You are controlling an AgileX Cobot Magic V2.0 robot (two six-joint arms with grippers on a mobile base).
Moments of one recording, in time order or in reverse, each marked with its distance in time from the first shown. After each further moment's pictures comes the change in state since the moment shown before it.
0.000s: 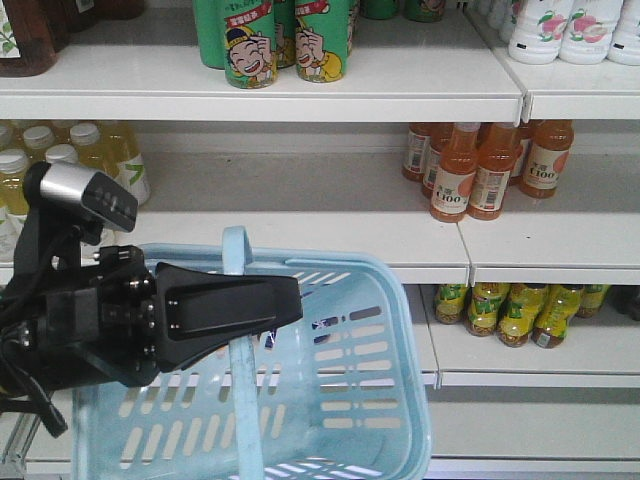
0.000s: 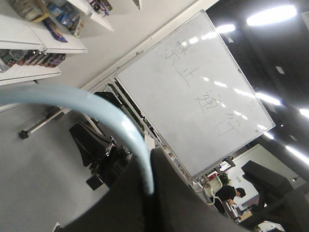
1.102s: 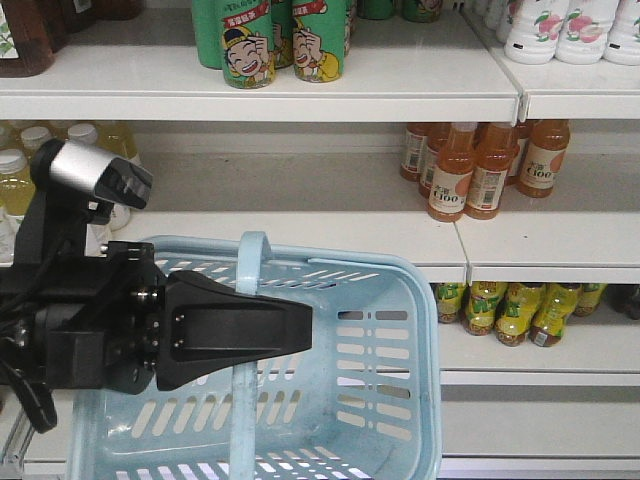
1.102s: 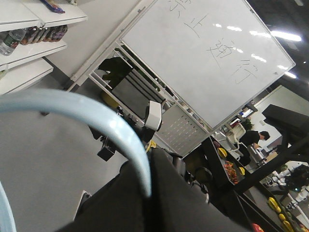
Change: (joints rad) left arm 0.000 0.000 -0.107 0.218 -0.019 -0.024; right arm 0.000 0.000 0.000 0.000 -0.001 0.000
